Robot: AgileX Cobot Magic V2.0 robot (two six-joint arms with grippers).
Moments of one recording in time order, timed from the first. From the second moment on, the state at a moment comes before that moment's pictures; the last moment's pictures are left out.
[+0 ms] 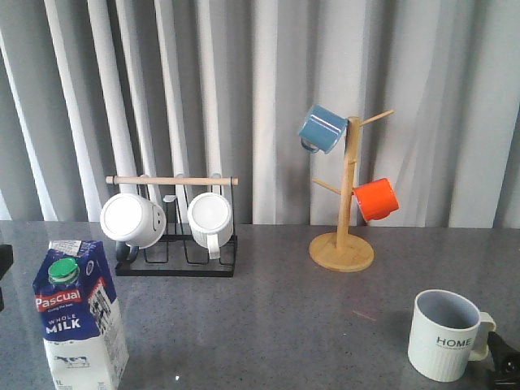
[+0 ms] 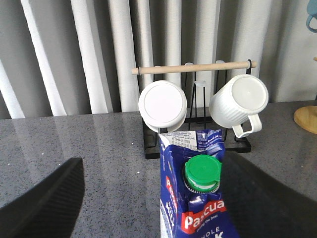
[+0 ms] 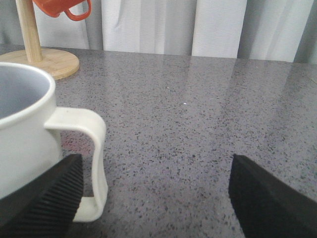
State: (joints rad) left arm -0.05 0.96 -0.74 -0.06 0.04 0.07; right arm -0.29 1.74 -0.49 -0.24 -0.99 0.06
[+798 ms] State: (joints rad) left arm -0.05 0.96 -0.74 -0.06 0.04 0.07; right arm -0.29 1.85 -0.66 -0.42 -0.93 0.30
